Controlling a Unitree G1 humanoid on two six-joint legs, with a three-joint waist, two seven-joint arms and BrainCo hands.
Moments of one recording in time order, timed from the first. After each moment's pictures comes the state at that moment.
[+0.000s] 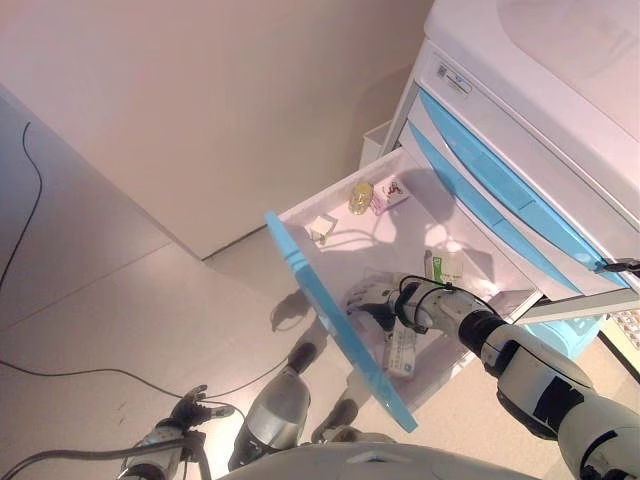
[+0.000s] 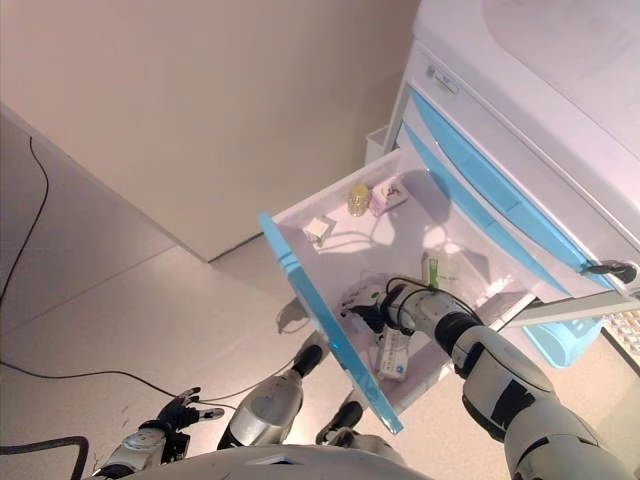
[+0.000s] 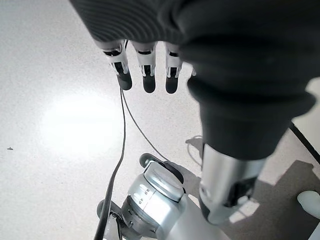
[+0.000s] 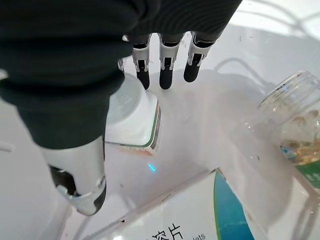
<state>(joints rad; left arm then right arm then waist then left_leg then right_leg) 0.01 0.36 -0.18 1.16 -0.16 -0.14 -0.03 -0.66 -0.41 0.91 0.94 -0.98 -0.46 0.11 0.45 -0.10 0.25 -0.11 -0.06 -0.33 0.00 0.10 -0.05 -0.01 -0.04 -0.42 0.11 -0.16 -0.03</state>
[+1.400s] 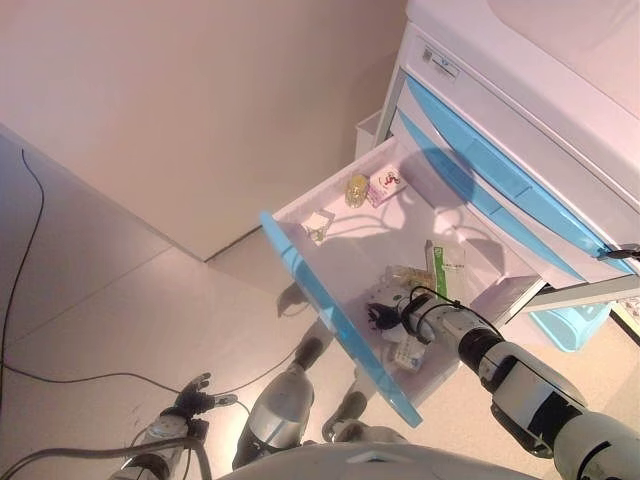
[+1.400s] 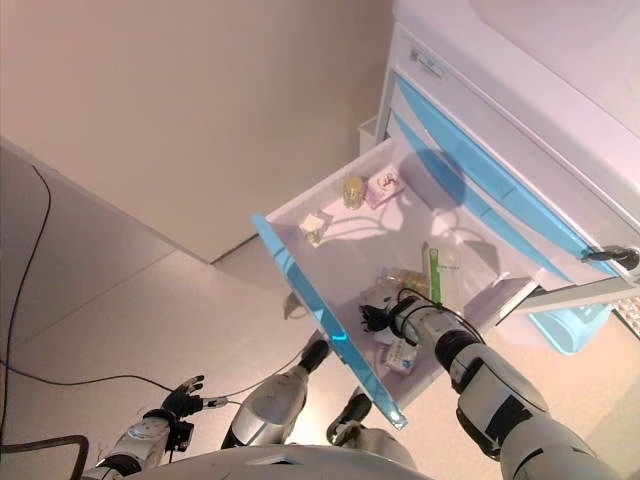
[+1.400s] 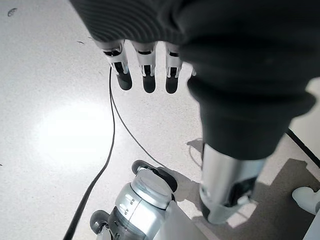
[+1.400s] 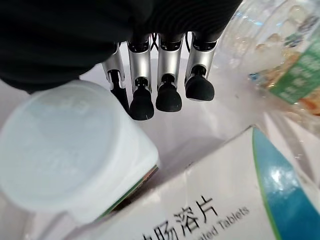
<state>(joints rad) -0.02 0.36 -0.18 1.15 -0.17 -0.14 -0.03 -0.57 -0.37 0.80 1.01 -1.05 -0.28 -0.01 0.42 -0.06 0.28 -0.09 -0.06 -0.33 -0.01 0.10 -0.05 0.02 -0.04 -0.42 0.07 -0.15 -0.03</state>
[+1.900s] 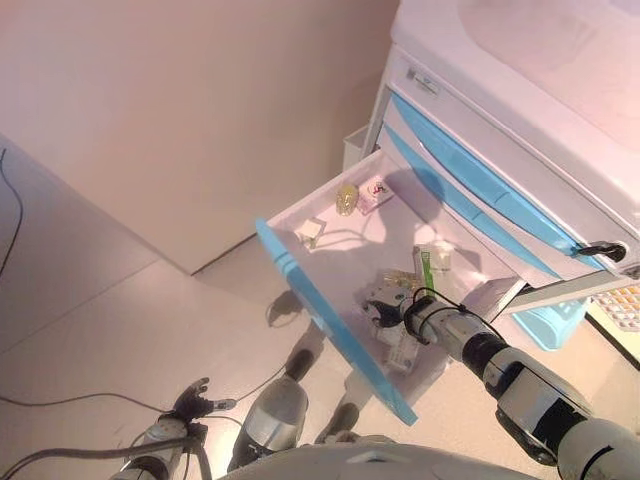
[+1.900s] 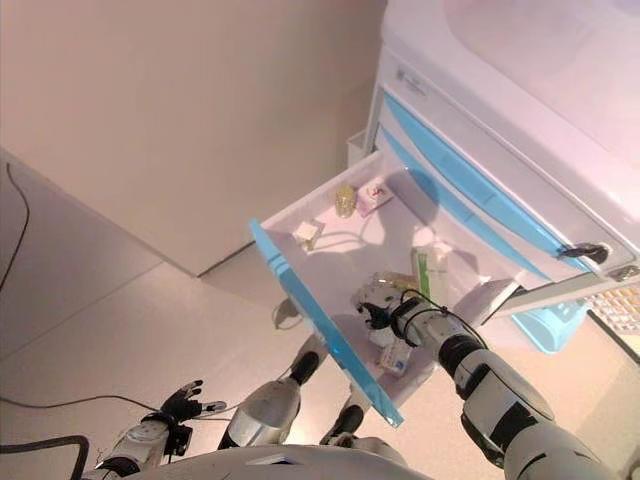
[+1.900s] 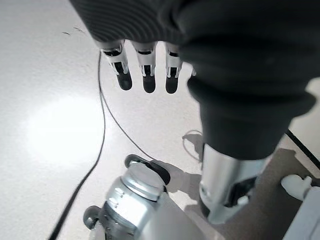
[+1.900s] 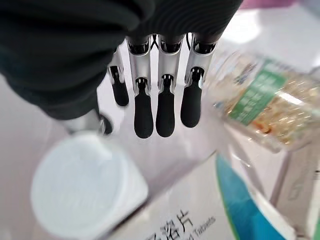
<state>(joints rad) -0.02 0.36 -0.18 1.15 -0.15 -0.13 -0.03 -0.53 -0.39 0.74 0.92 -1.00 -0.28 -0.05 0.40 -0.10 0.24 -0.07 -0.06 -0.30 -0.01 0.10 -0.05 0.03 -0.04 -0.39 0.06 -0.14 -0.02</state>
